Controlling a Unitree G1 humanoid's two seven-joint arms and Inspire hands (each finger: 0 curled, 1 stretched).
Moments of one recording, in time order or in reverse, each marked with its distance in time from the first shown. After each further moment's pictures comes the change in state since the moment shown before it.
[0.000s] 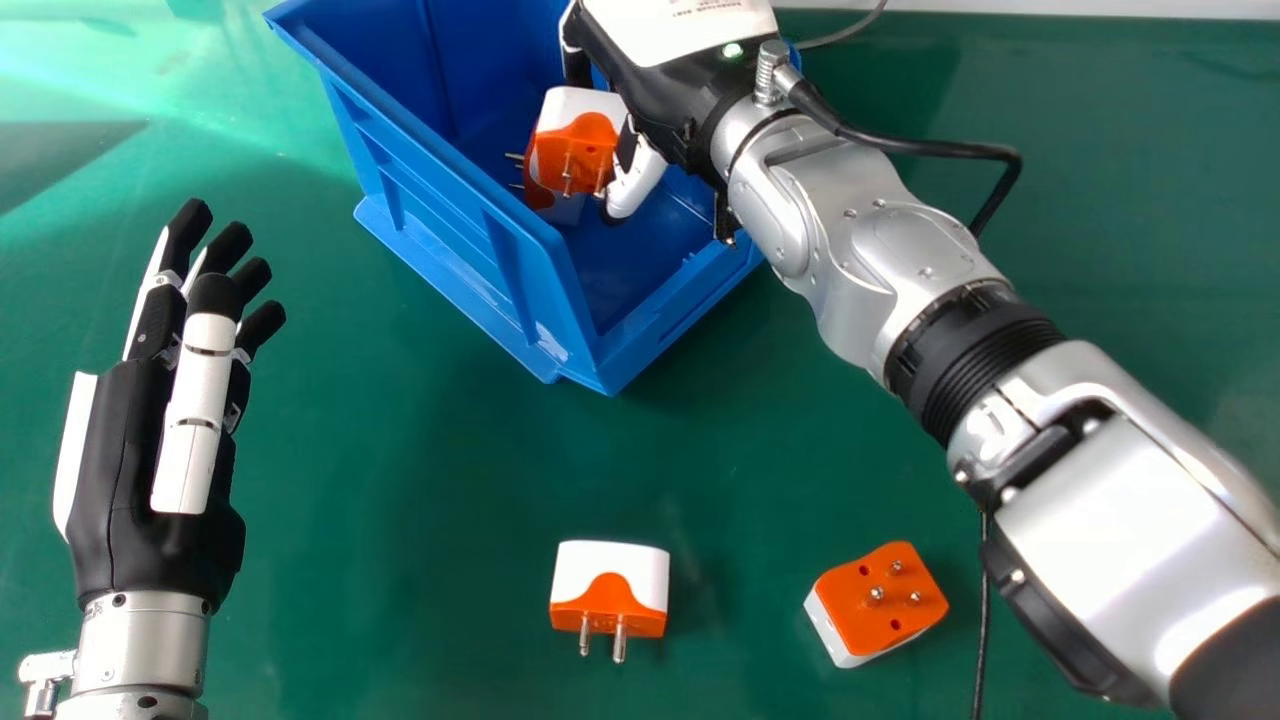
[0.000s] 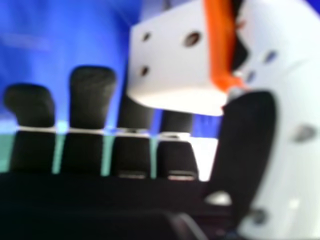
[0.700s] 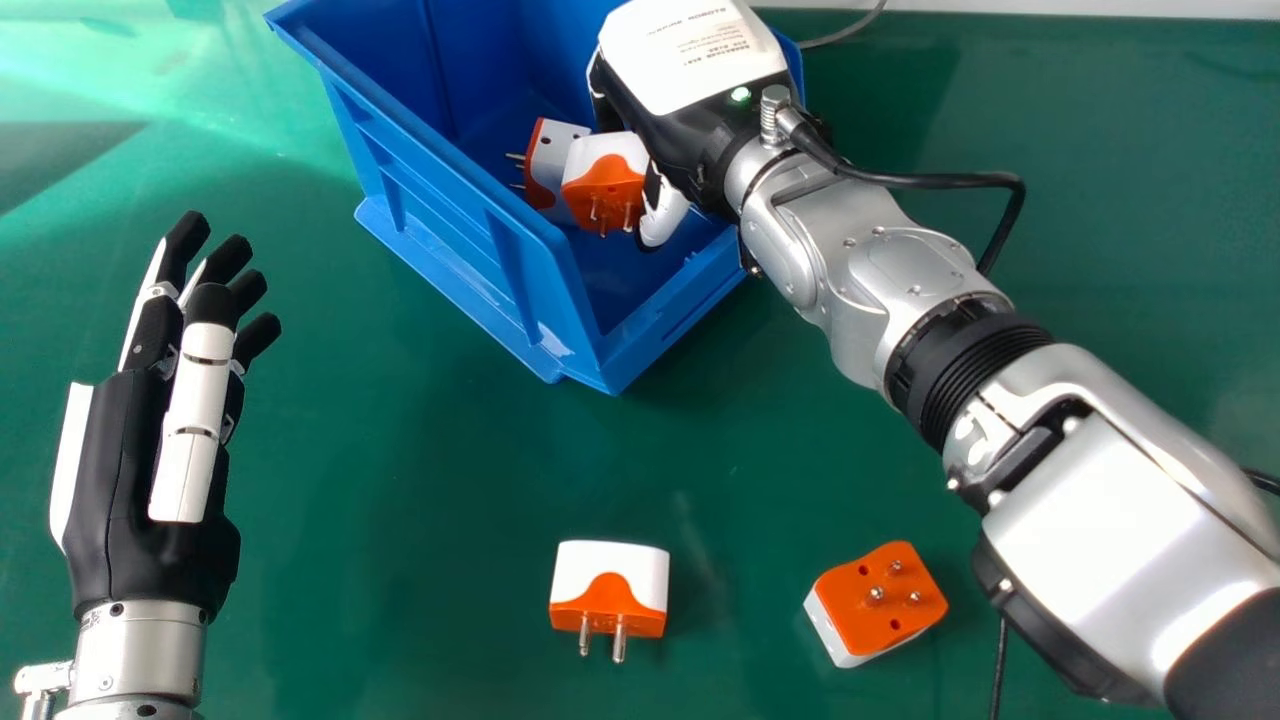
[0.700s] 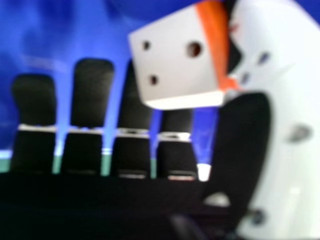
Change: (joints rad) left arm 0.011 -0.001 0.000 -0.001 0.018 -0.002 0.018; right arm -0.004 0.001 0.064 0.060 0.004 0.000 -0.028
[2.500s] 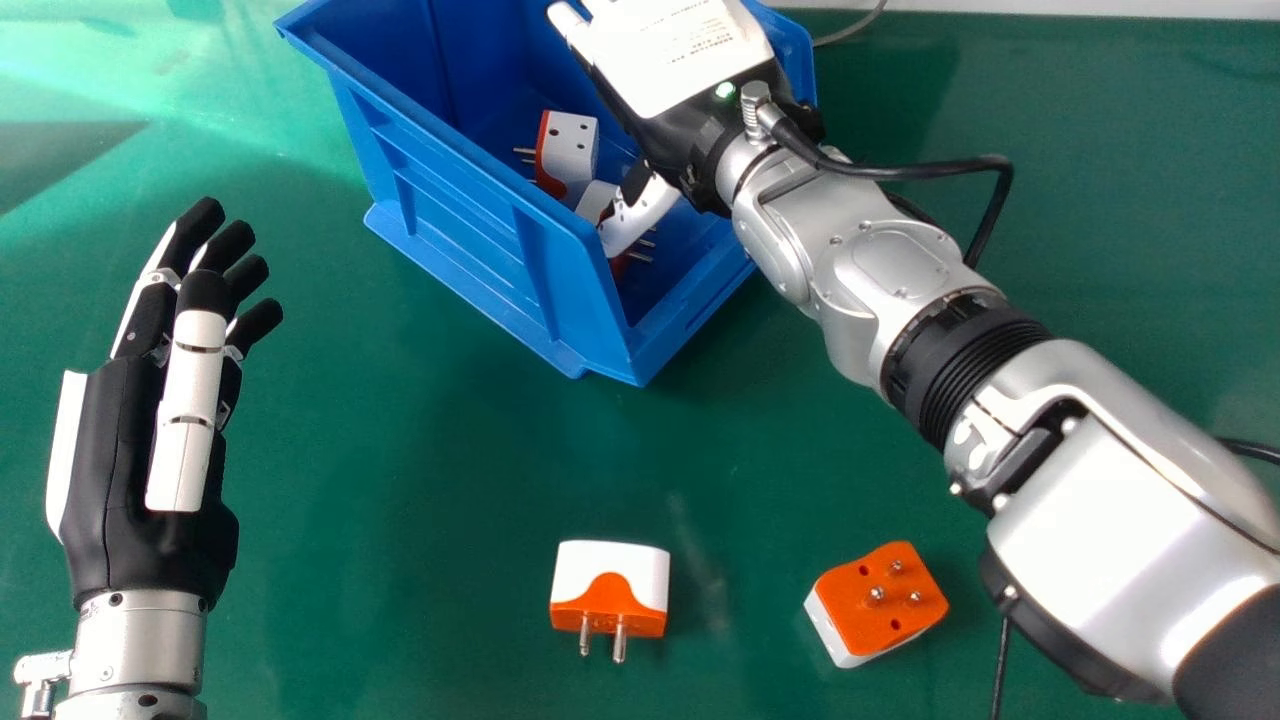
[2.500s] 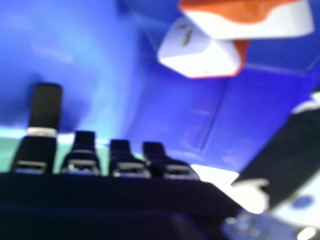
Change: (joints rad) left arm -0.018 -0.001 -0.001 0.006 0.001 -0.019 0.011; right arm -0.006 -0.036 0.099 -0.081 -0.045 0.033 0.014
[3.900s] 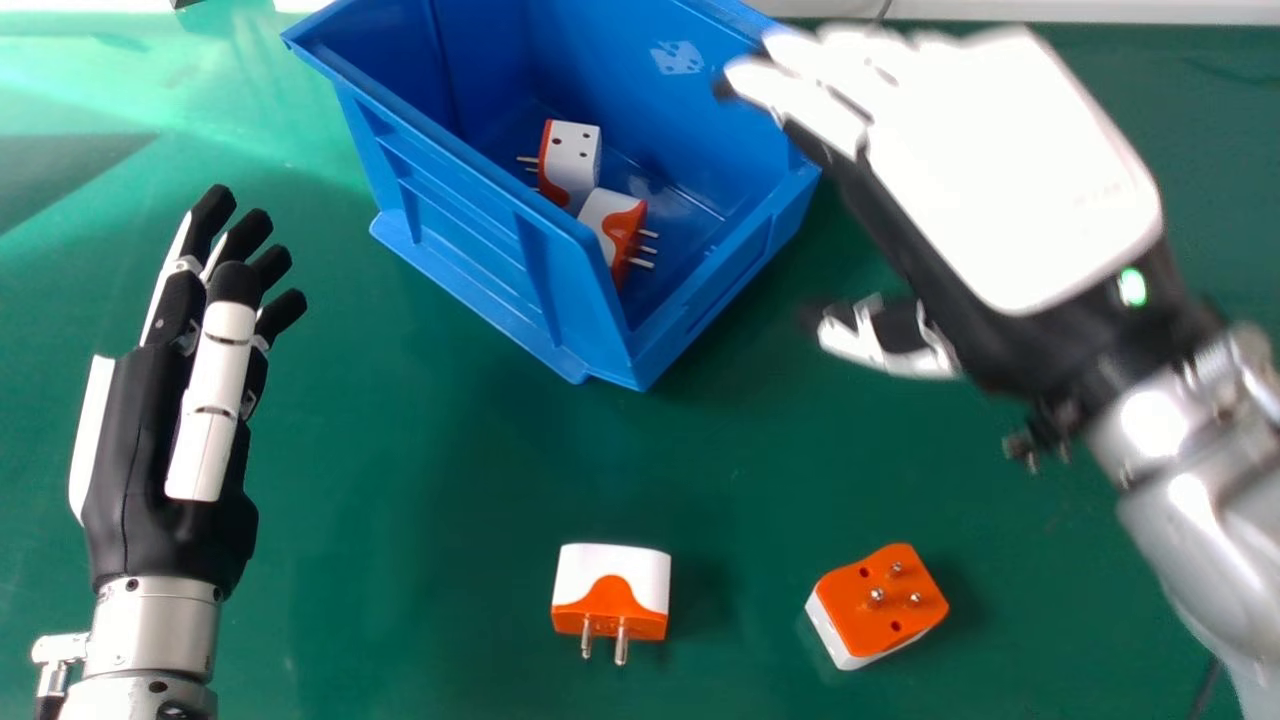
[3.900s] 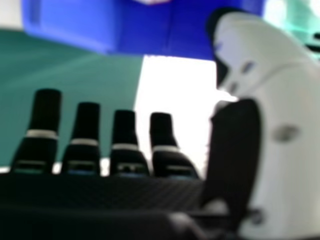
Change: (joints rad) left arm -0.017 0.003 -0.012 0.012 -0.008 0.020 -0.040; right arm 1.201 -0.513 -0.575 -1.698 0.000 -0.070 0.254
